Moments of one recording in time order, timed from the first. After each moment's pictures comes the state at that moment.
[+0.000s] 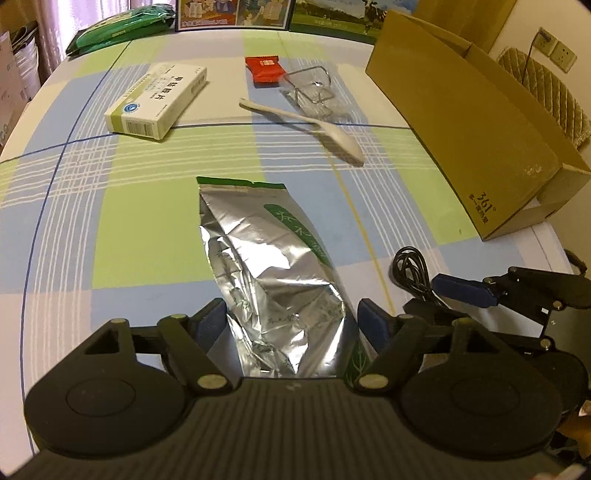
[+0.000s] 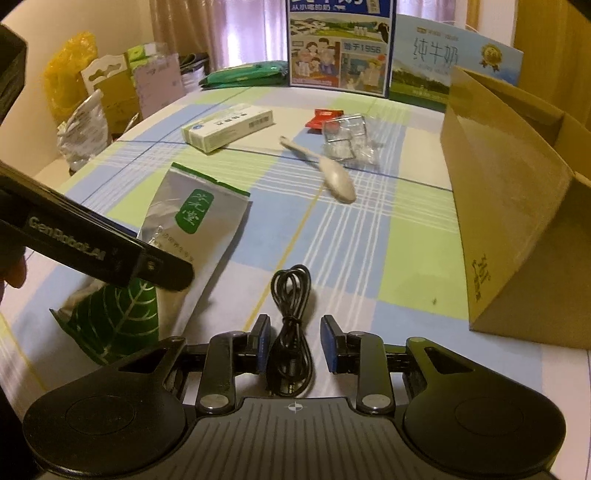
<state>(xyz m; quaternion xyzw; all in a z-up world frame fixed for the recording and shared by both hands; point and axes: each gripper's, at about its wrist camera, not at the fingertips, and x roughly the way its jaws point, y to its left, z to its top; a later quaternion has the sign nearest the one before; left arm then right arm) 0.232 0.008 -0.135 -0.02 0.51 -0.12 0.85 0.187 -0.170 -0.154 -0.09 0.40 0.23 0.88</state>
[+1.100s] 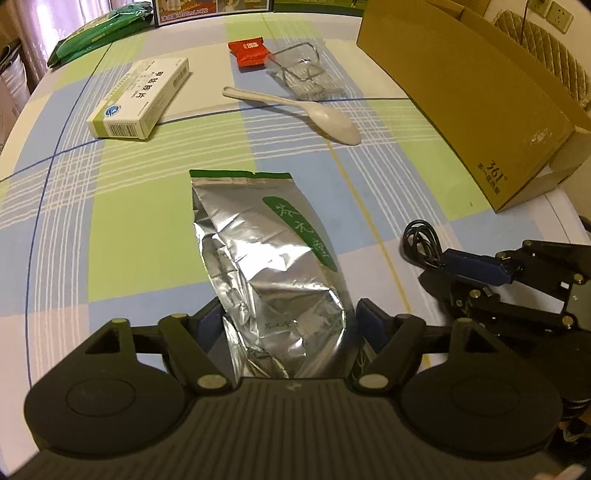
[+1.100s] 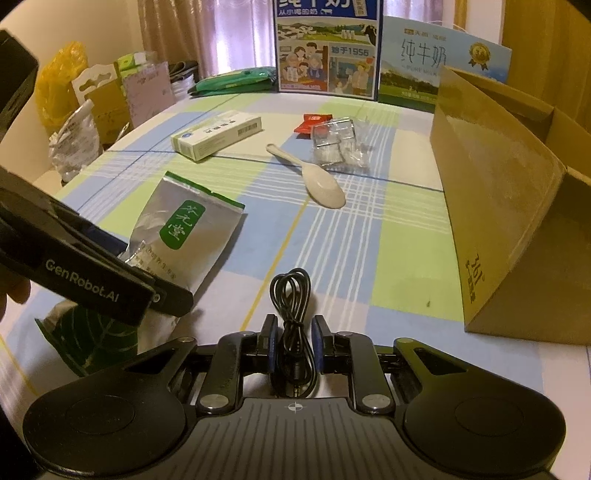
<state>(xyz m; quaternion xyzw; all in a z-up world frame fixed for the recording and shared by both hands) 0.240 -0.002 -0.144 0.03 0.53 -0.13 0.84 0.189 -0.172 -0.155 -0.08 0.40 0.22 0.89</state>
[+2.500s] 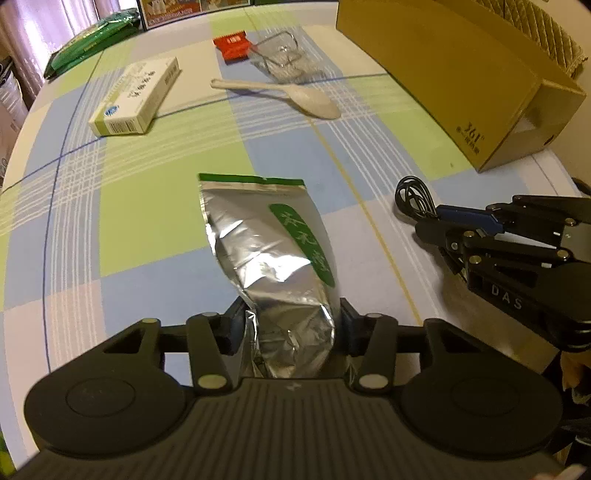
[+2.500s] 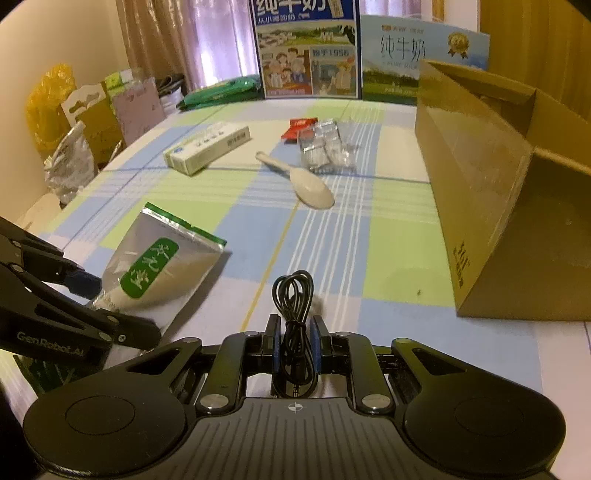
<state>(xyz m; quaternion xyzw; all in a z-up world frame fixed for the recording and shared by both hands) 0.212 -0.007 -0.133 0.07 0.54 -0.13 0.83 0.184 -0.187 -0.145 -0.03 0.40 0.21 0.89</state>
